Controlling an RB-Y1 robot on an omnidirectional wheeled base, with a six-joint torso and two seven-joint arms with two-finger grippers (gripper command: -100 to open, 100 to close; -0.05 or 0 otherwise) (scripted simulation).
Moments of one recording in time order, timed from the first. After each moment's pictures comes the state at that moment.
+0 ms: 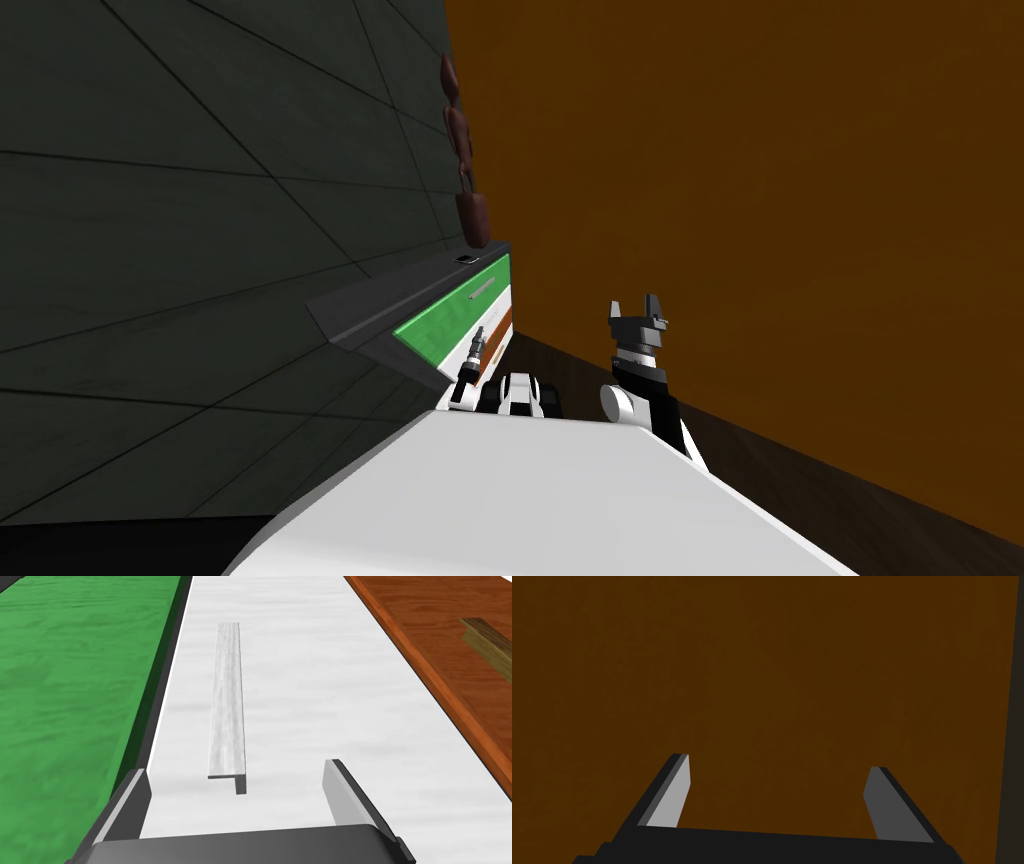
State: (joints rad) left arm 0.19 0.04 -0.09 -1.15 -0.05 -0.62 0.06; right arm 0.55 0.03 -0.05 -2.23 -0.09 -0.46 -0.17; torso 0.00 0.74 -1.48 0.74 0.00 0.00
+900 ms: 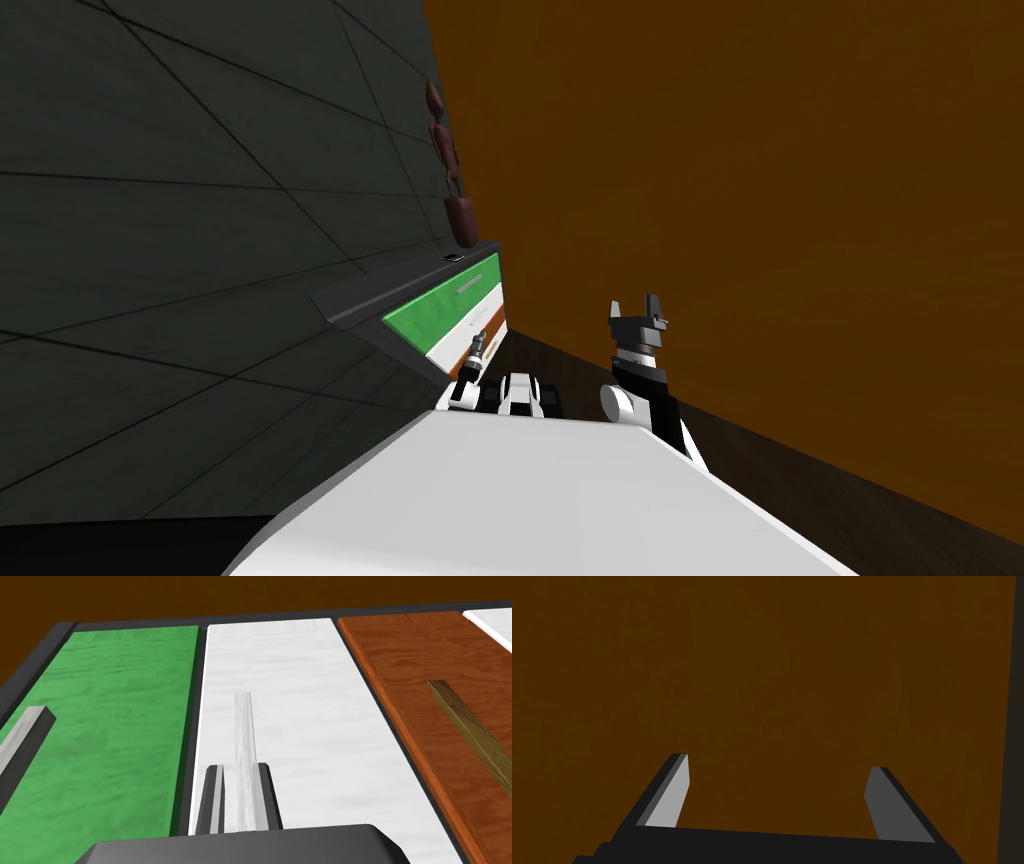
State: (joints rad) left arm 0.19 0.05 -0.09 -1.17 -0.05 -0.59 0.05; right arm 0.55 0.03 -0.05 -2.23 -0.09 -0.46 -0.17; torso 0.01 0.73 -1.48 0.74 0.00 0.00
